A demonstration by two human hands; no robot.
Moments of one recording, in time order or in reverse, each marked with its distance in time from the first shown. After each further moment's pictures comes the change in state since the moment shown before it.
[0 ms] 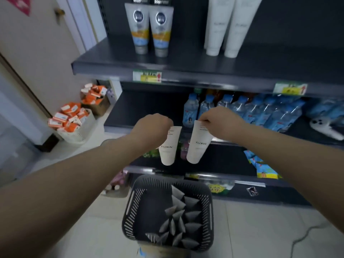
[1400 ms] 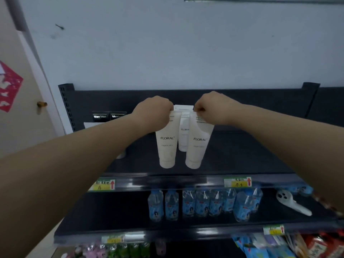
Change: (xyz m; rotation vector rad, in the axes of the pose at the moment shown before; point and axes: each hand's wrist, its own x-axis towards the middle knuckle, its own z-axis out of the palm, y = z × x) left_hand 0.194 0.103 -0.250 0.122 0.403 0.176; right_hand 0.041 0.136 -0.269 -0.133 0.418 0.047
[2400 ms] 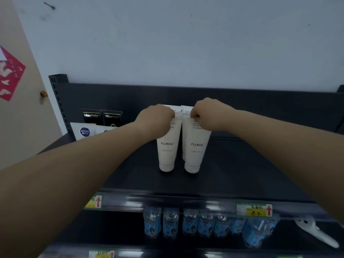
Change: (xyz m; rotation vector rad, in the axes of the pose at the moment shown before) left_hand 0.071 -0.035 0.078 0.002 -0.049 -0.090; right_hand 0.092 0.025 0.055 -0.056 -0.116 -0.051
